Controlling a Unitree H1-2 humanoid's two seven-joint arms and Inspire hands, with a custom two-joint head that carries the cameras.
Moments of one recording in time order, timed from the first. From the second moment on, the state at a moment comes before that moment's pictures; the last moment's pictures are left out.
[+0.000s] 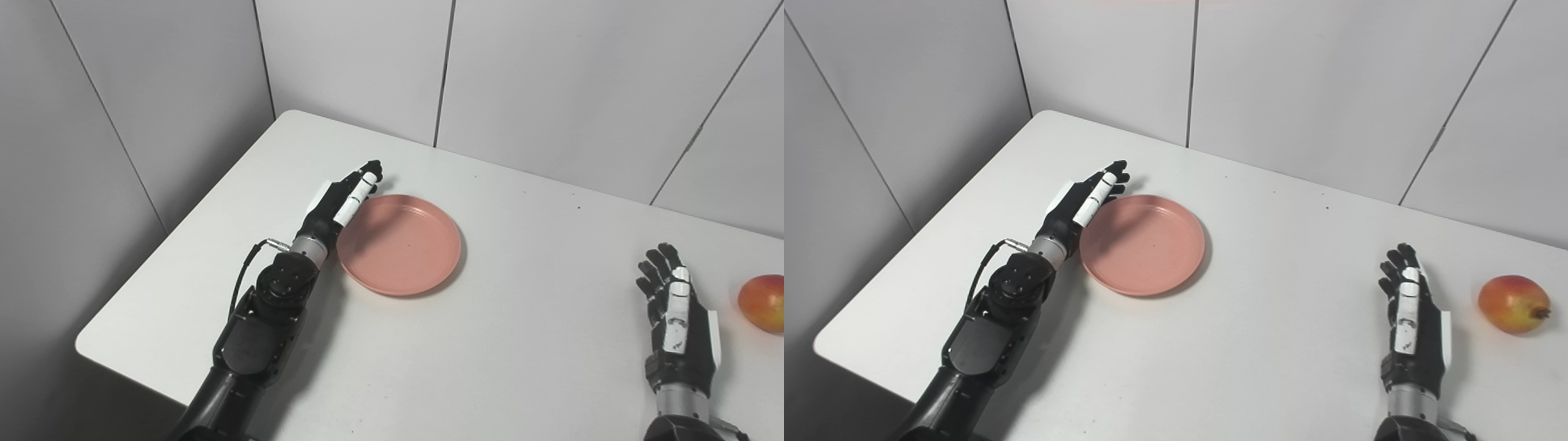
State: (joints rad) left arm -0.29 0.25 0.04 0.06 0.03 0.27 -0.02; right arm -0.28 0.04 -0.02 0.23 0.06 -0.10 0.00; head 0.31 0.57
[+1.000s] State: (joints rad) left arm -0.29 0.19 -0.05 0.03 0.07 0.30 -0.02; right arm -0.26 0.07 0.00 0.20 0.02 -0.08 -0.03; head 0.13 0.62
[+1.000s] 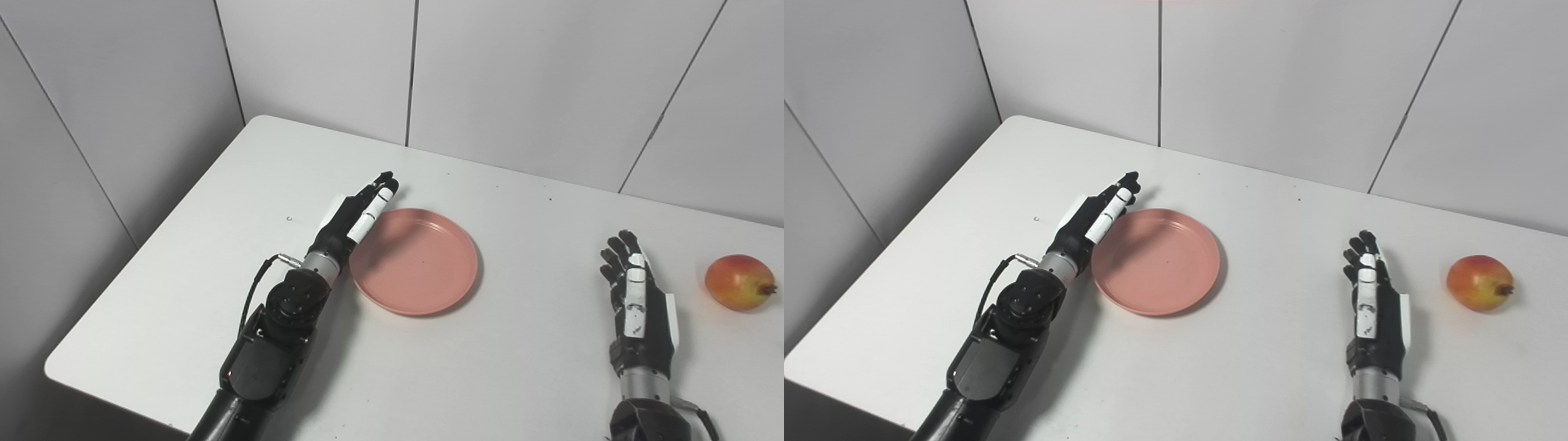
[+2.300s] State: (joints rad) left arm -0.29 0.15 -0.09 0.01 0.07 0.28 -0.09; right arm -0.26 0.13 0.03 0.22 -0.04 -0.08 -0.08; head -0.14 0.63
